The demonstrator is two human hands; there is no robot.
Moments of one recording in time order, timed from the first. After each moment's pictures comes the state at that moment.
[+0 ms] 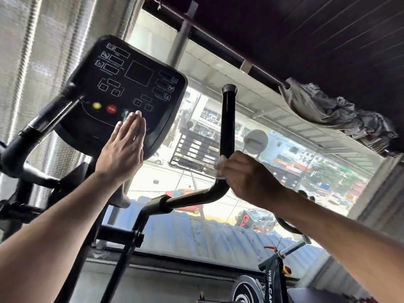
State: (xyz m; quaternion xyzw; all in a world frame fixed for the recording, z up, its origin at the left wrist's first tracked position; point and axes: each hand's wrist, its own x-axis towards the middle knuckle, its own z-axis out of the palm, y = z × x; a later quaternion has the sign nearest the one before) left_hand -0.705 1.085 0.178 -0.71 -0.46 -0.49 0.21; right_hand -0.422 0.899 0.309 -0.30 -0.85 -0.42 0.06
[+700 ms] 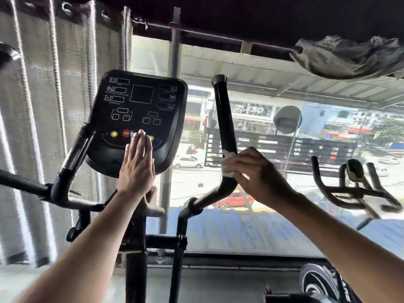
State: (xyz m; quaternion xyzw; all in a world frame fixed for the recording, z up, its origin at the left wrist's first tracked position) left_hand -0.705 1.085 0.179 -0.72 -0.50 -0.43 0.21; right_hand -0.411 0.898 0.264 -0.36 -0.82 -0.28 0.36
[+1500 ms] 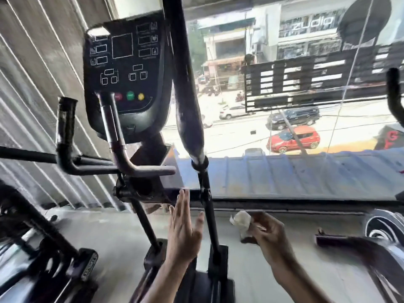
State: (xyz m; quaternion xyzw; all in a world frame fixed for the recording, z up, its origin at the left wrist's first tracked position) left_hand -0.565 0.915 -0.022 -0.72 -0.57 -0.38 -0.12; right_hand -0.349 0.855 -0.006 -0.49 -0.42 0.47 0.60
